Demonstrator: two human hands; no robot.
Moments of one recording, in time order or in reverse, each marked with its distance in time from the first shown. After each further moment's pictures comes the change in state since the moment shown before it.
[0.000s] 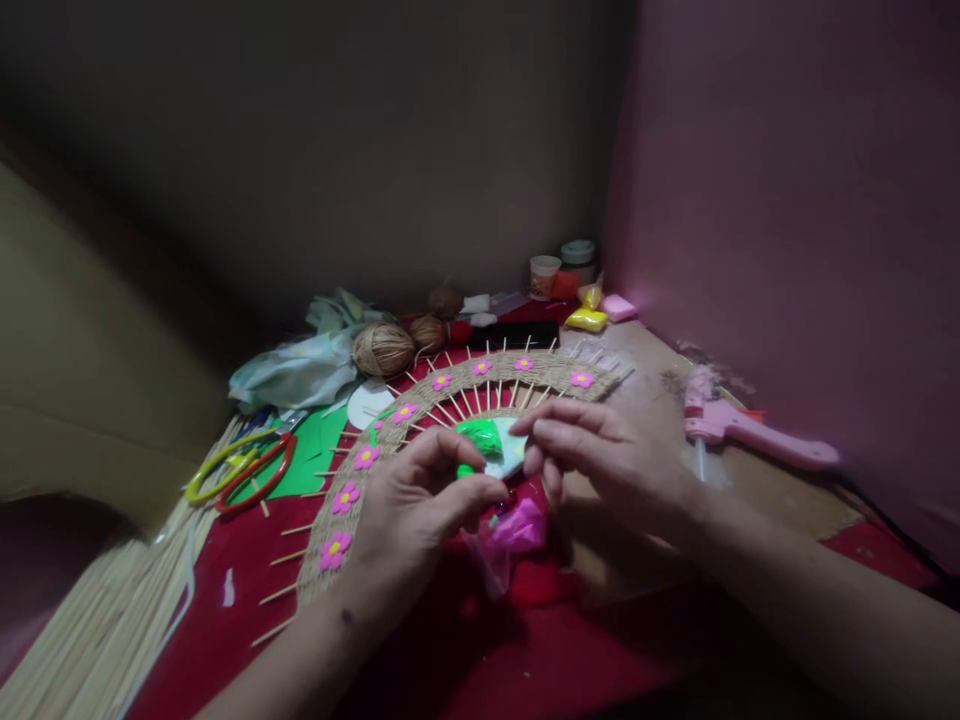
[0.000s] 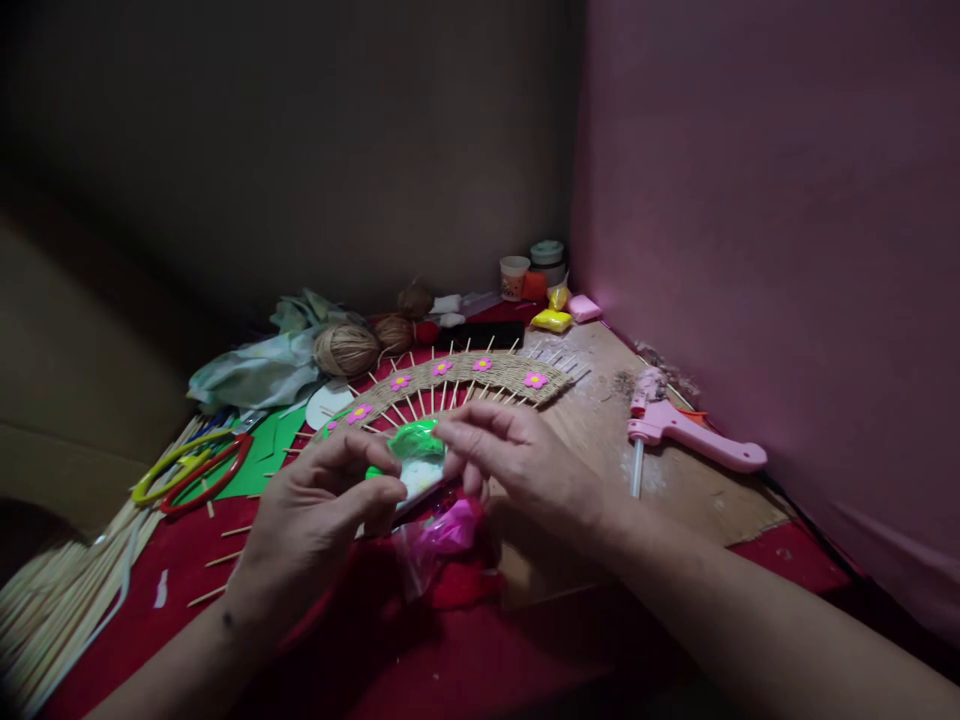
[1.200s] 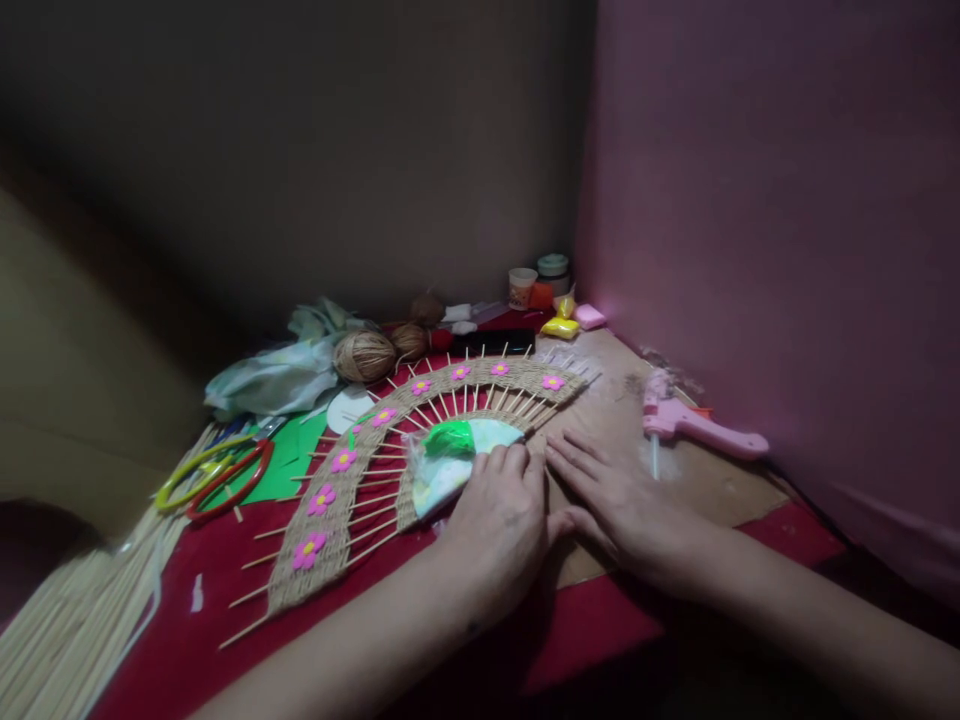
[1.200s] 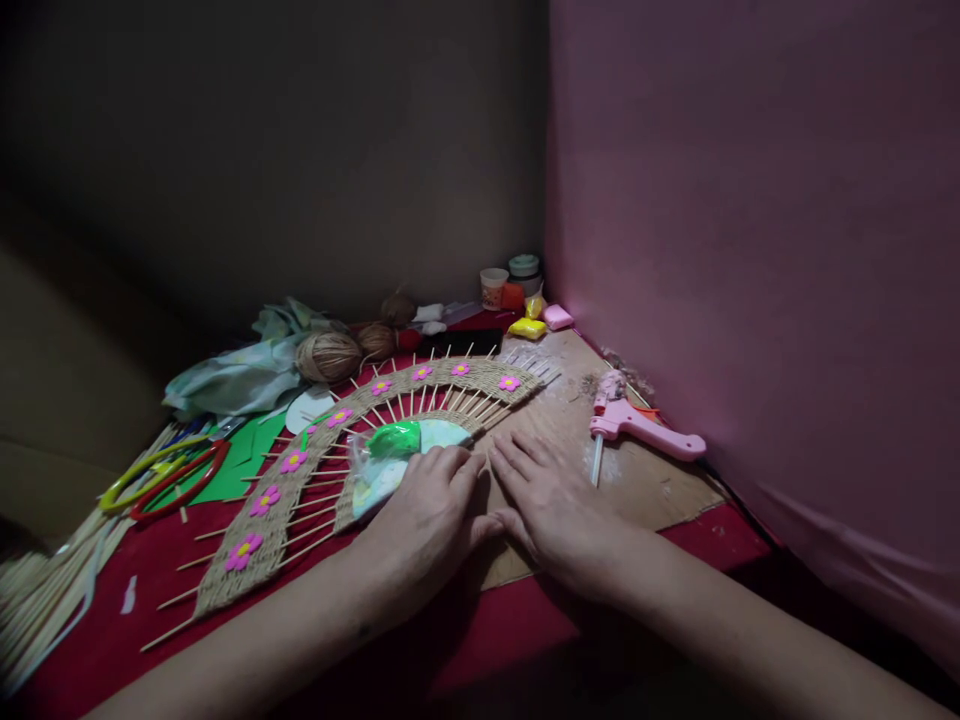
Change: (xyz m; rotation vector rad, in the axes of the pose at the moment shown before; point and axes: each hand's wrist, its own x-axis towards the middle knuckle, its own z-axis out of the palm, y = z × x) left_hand 0.003 -0.022 0.070 1.387 -0.384 0.484; right_hand -0.056 0.042 -0.051 -1.548 -0.013 -0.350
